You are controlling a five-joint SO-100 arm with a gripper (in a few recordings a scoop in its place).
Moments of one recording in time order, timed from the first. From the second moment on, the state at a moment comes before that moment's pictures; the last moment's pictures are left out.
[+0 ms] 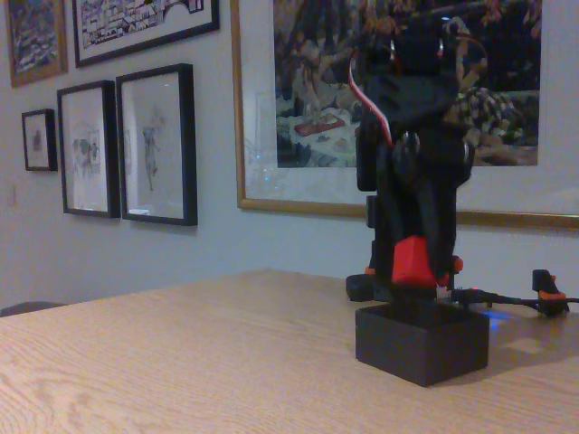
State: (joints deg) arm 34.1 125.0 136.9 60.6 14.5
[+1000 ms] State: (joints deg) arm 33.6 129.8 138.0 61.6 12.2
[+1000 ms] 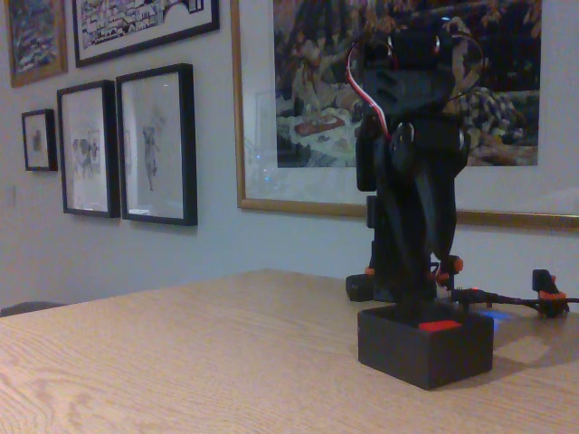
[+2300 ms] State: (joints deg) arm -1.8 167.4 168.5 52.6 -4.7
